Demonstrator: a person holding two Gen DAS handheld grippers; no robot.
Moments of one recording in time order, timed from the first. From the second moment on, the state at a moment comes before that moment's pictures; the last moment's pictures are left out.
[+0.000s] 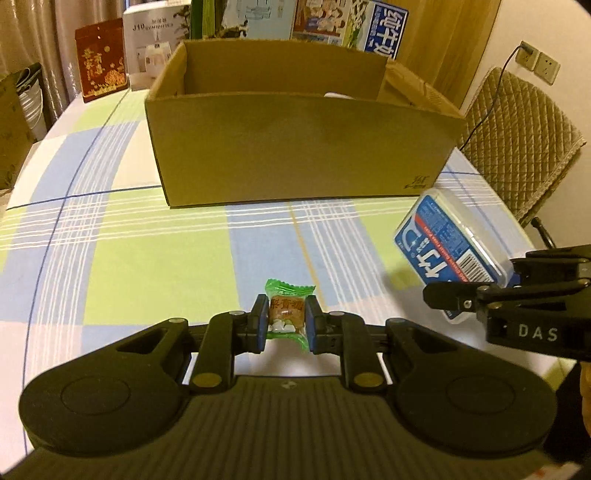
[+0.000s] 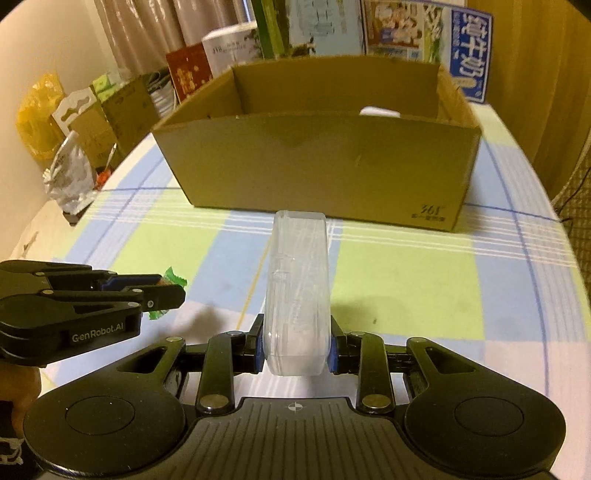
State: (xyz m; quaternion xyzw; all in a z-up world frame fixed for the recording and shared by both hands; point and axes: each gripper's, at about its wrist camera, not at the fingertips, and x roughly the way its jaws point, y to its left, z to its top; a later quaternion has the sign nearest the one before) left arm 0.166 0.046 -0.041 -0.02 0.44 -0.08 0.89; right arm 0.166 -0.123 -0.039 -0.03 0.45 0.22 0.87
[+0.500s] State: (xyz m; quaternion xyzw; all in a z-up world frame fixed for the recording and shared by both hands) left arm 0.122 0.032 0.010 -0.01 0.41 -0.08 0.91; right arm 0.127 -0.142 0.005 -0.02 0.41 0.22 0.88
